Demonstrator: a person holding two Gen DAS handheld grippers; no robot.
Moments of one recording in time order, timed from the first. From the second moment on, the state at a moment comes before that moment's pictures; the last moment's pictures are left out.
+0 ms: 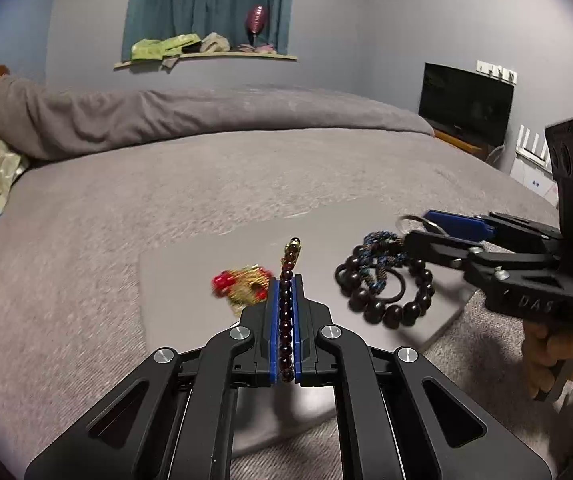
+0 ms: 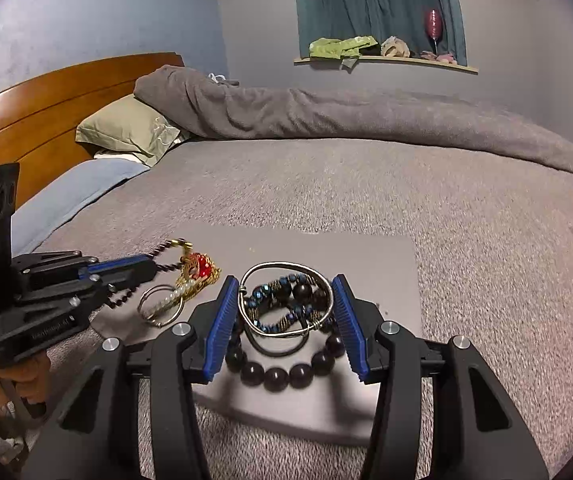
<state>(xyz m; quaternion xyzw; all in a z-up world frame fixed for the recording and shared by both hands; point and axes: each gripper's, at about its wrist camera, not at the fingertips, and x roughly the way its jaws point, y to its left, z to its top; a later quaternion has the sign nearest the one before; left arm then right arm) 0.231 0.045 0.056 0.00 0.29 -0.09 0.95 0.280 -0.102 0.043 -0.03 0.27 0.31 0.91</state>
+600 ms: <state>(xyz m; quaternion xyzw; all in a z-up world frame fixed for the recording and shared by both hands) 0.244 0.016 0.041 0.05 0.30 -0.07 0.95 0.289 -0.076 0.033 -0.09 0.26 0.30 0.91</state>
